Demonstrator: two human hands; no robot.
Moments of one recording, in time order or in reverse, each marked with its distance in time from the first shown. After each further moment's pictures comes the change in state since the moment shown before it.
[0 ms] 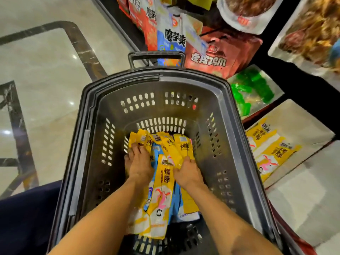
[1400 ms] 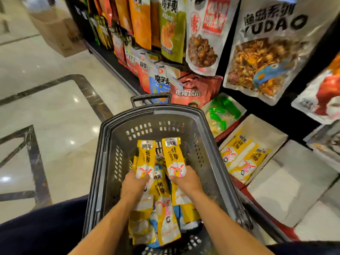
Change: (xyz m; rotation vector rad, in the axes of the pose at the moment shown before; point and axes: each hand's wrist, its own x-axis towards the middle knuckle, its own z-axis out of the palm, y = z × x) left_hand -0.089 -0.031 -0.061 -0.910 0.025 -0.090; right_hand -0.094 -0.010 -0.047 0.619 0.127 0.022
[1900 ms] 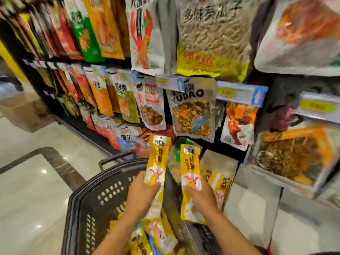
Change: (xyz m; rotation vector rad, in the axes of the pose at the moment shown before) left_hand -0.068 0.192 0.023 -0.001 -0.134 0.558; right_hand -0.037 -0.024 -0.151 0.425 0.356 -0.117
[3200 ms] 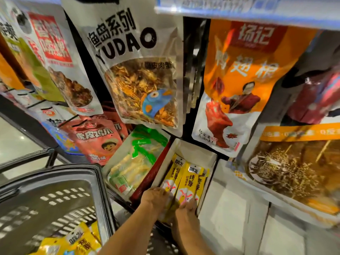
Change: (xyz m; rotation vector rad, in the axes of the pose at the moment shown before) left_hand 0.134 -0.077 0.286 1.259 -0.905 0.382; right_hand 0.174 0.164 -0.019 -0.770 -0.086 0.211
